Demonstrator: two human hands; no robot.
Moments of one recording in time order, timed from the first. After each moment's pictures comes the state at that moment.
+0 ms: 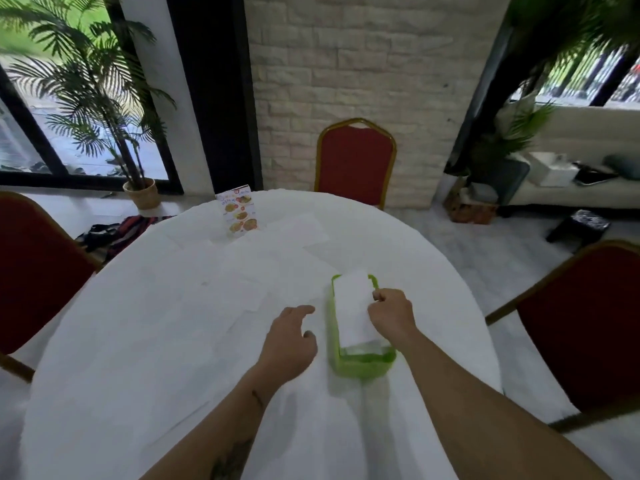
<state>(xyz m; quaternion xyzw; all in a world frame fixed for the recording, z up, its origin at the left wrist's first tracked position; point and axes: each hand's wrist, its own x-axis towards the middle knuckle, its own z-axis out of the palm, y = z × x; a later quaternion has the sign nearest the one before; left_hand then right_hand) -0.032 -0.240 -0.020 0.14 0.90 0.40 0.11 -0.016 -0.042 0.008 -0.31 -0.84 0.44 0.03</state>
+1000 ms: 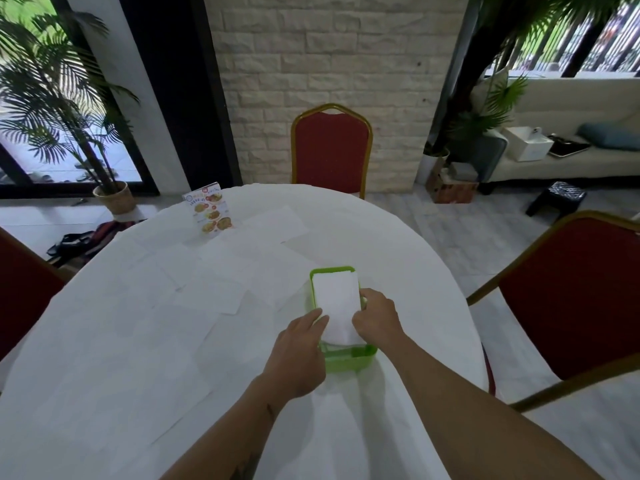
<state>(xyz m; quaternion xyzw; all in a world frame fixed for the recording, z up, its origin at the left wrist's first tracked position) -0.016 -0.197 -0.035 0.30 0.92 0.21 0.11 -0.009 -0.021 -0.024 -0.29 -0.87 0.40 -0.02</state>
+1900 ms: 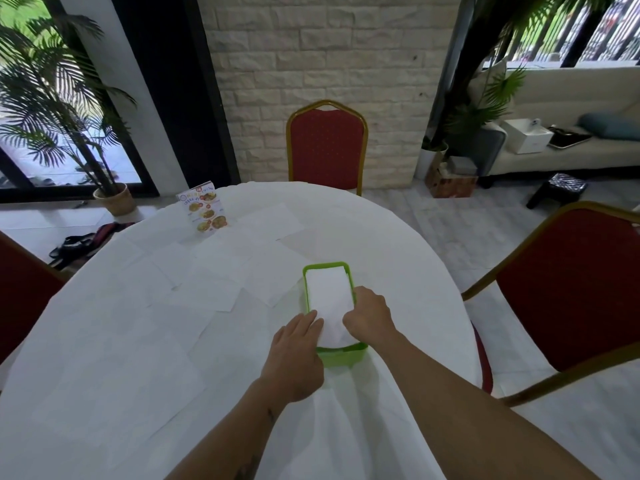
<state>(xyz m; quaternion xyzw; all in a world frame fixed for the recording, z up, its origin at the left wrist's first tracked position) -0.002 -0.190 -0.038 0.30 0.94 0.13 0.13 -0.002 -0.022 -0.019 -0.28 -0.89 0.35 -0.05</state>
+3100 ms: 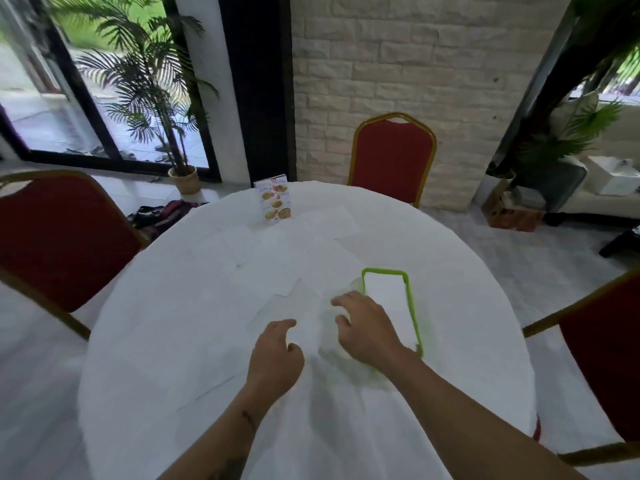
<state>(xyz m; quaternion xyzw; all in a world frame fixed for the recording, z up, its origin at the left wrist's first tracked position) 0.001 -0.293 -0.046 0.01 0.92 0.39 0.05 -0.004 -0.113 -0.007 0.01 -0.96 0.26 0.00</state>
